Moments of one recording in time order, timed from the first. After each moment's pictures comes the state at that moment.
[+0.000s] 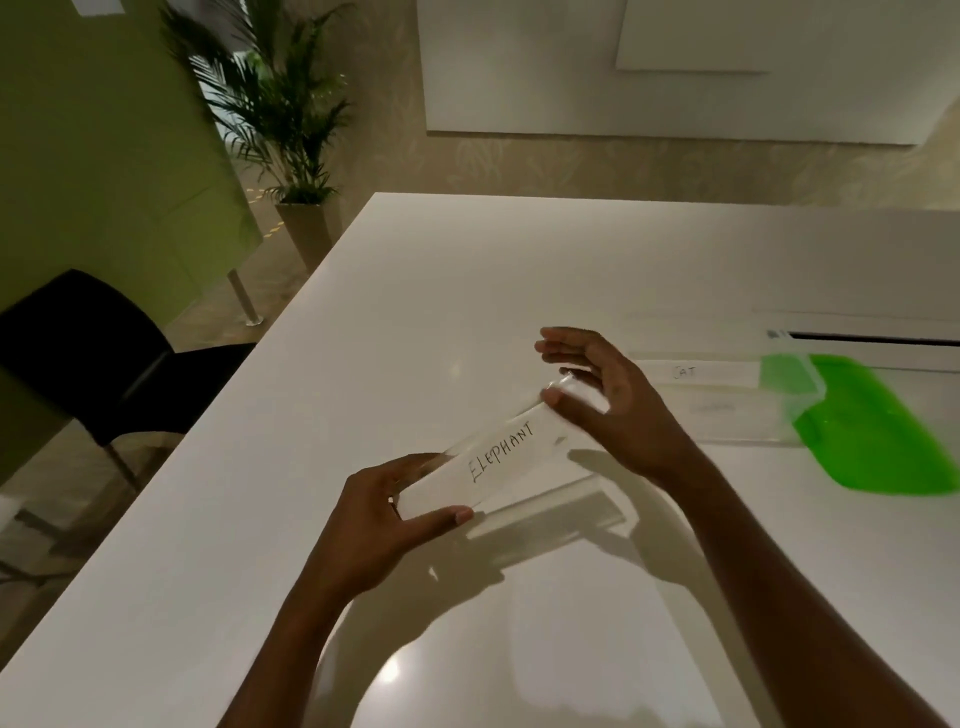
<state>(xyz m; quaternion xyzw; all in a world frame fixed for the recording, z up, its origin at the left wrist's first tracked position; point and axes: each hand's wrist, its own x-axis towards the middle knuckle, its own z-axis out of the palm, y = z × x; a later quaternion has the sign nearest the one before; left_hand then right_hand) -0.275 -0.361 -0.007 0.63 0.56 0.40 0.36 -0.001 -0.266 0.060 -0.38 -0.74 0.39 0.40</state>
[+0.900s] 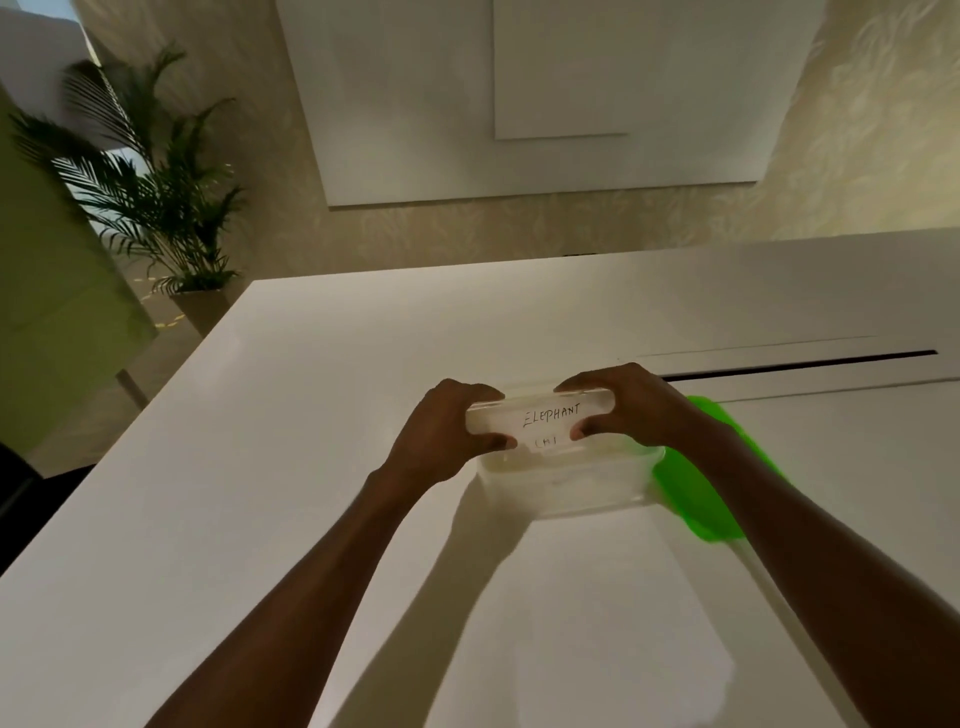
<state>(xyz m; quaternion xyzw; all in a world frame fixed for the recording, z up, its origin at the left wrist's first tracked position) -0.059 -0.140 0.055 0.79 0.51 0.28 0.19 0.226 -0.133 0.065 -0.57 -0.79 0.15 0.19</state>
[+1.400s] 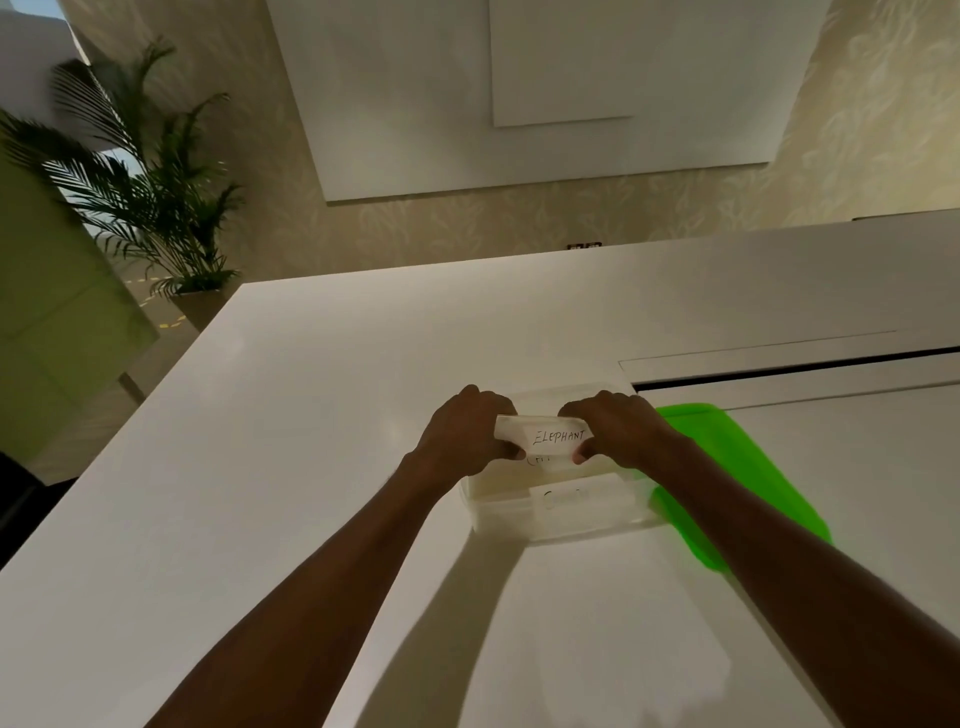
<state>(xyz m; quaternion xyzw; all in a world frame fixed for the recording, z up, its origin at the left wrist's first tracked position) -0.009 -0.087 0.041 0.81 0.54 0.13 0.17 0.231 -0.081 0.010 -0.61 -0.79 0.06 0.02</state>
